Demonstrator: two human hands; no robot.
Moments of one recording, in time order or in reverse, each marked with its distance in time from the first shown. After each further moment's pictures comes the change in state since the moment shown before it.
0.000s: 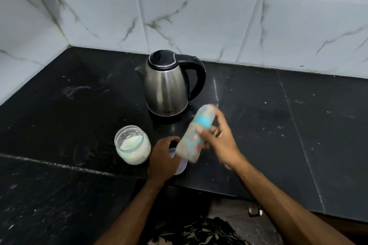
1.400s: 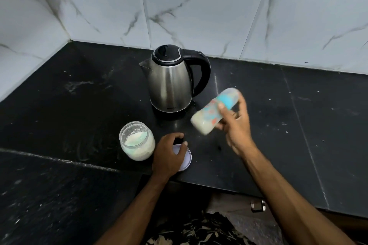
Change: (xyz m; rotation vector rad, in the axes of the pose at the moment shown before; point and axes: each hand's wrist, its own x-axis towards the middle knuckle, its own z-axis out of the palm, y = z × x) left_hand -0.004 0.004 0.001 0.005 0.087 0.026; right_hand 0.019 -0.016 -0.003 0.109 0.250 -0.129
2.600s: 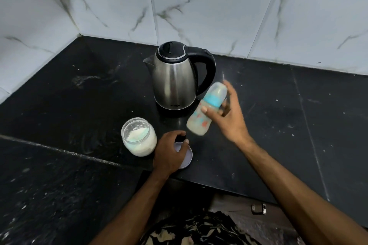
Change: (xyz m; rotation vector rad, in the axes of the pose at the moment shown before) left_hand 0.000 -0.002 0.003 0.035 0.031 0.009; right_hand 0.017 0.000 0.002 -0.392 -0.254 -0.116
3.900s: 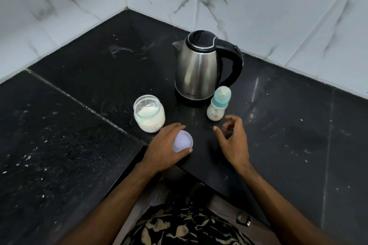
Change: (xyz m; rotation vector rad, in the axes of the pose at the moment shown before) left_hand -0.038 0.020 -0.029 0.248 -0.159 -0.108; right_hand -0.024 0.069 -0.025 -0.475 -0.024 0.022
